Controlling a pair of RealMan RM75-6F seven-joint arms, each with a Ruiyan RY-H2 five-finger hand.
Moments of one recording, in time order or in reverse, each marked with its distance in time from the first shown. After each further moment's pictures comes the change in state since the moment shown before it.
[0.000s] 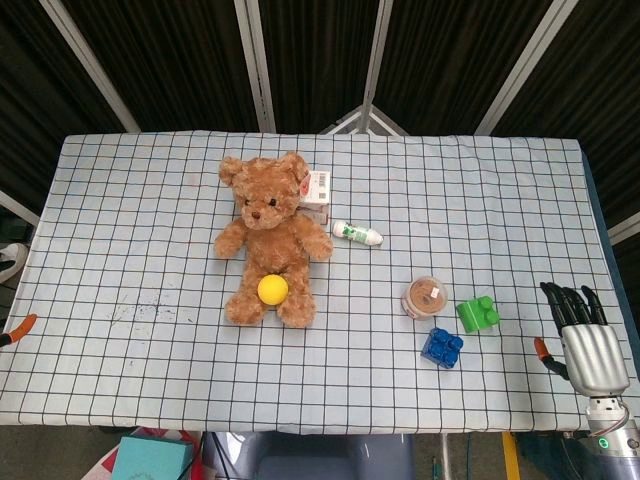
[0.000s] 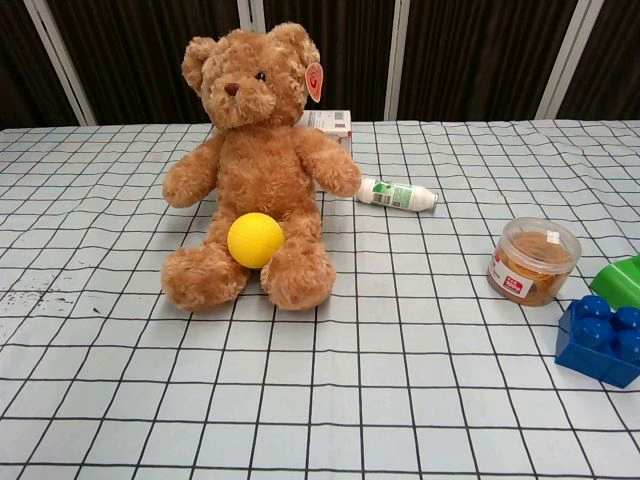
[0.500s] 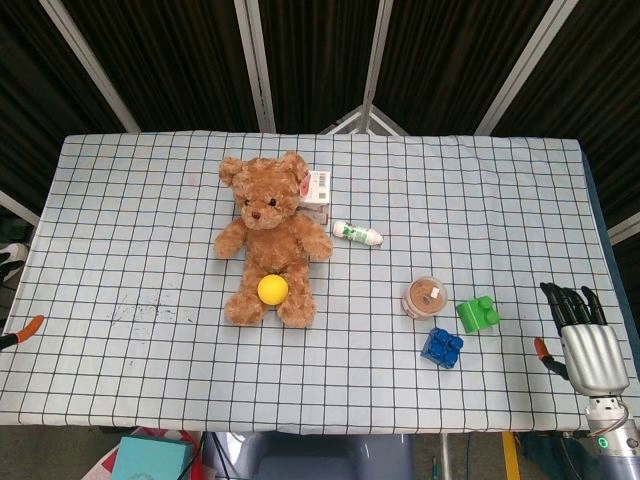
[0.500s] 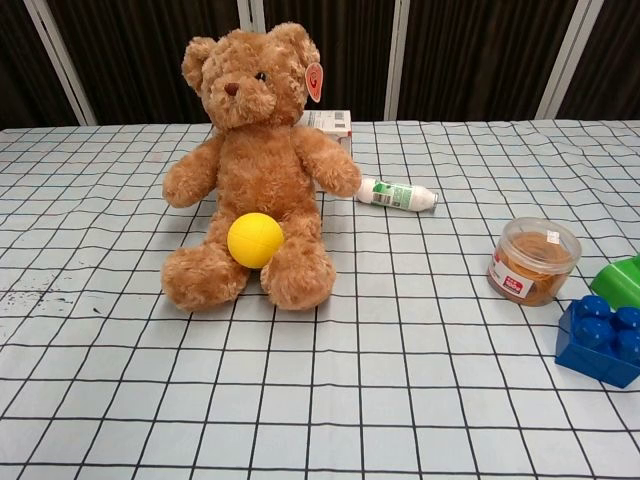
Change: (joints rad) left arm -0.009 -0.006 0.007 -0.005 0.019 -0.008 0.018; right arm -0.002 0.000 0.000 0.002 0.008 -0.003 0.000
